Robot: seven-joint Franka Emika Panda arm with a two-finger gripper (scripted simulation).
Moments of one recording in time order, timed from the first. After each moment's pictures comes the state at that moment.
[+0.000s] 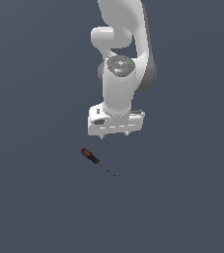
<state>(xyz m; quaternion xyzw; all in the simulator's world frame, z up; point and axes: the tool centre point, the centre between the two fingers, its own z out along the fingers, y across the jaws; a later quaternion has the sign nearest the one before) 0.009 0.011 0.177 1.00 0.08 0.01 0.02</state>
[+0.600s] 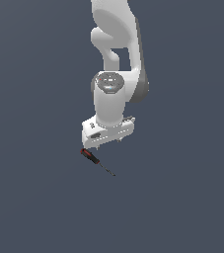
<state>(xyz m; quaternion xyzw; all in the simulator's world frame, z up) 0.025 -0.012 0.145 0.98 0.20 0.00 0.02</state>
